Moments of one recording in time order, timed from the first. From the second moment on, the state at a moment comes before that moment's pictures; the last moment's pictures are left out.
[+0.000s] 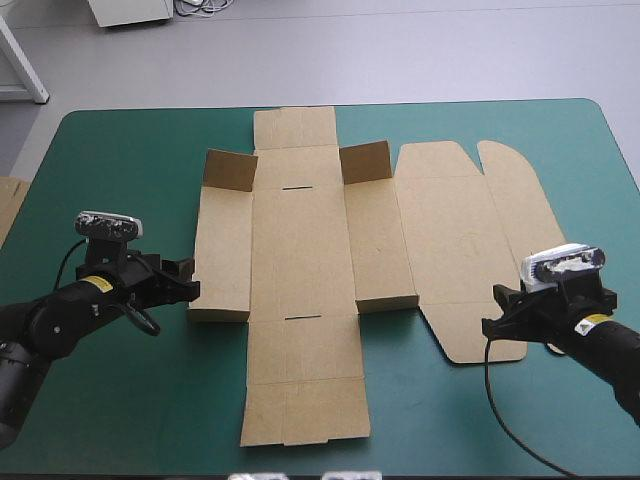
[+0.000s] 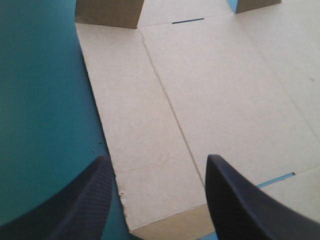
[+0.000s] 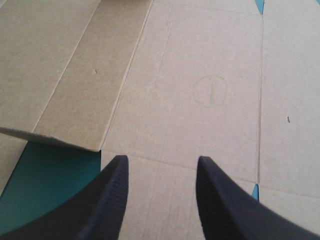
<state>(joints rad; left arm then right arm) -0.12 0.95 -0.82 -0.32 0.65 0.24 0.04 0.77 -0.70 0.39 0.66 -0.39</state>
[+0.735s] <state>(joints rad) 0.32 1.47 -0.87 -0.96 0.84 0.77 0.04 0.89 -0.84 0.39 0.61 -0.35</state>
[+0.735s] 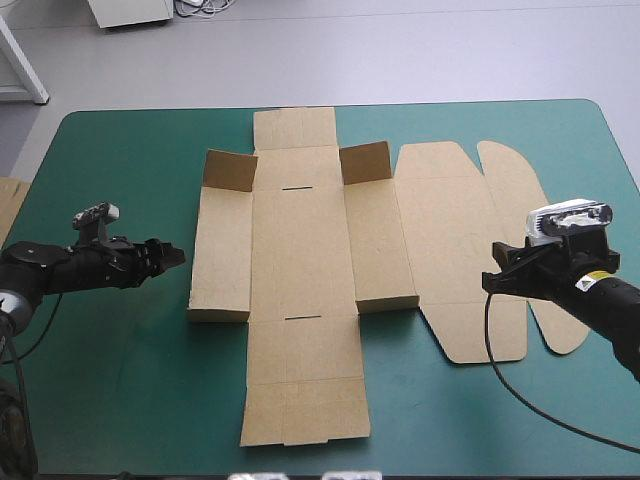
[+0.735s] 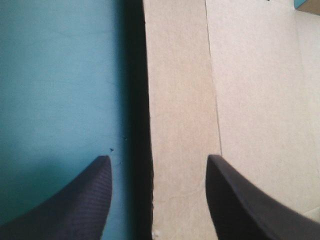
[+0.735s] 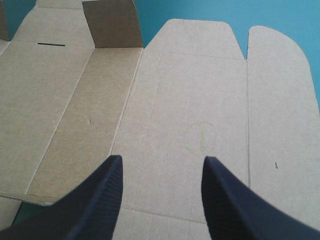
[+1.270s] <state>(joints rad) 0.33 1.75 -0.89 -1.14 1.03 0.95 0.04 0.89 -0.84 0.39 0.62 -0.35</state>
